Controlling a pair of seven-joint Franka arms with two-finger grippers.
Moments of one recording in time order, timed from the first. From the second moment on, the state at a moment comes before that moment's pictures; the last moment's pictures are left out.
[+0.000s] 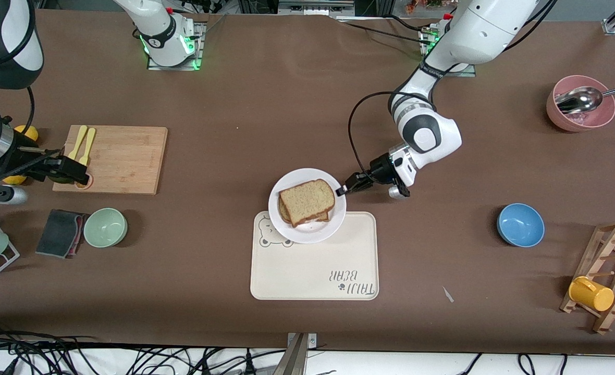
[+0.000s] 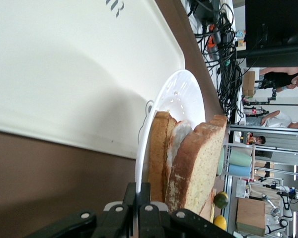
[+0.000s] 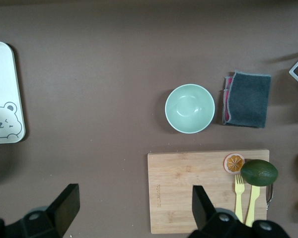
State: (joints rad) left arm -0.23 0.56 -0.28 -1.97 -1.98 2.57 0.98; right arm 0.00 0.26 0.04 -1.43 -0.01 1.70 0.12
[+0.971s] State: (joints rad) left arm -0.24 0.81 -0.20 -1.63 -1.80 2.58 0.81; right arm 0.00 0.27 0.04 -1.43 -0.01 1.71 0.12
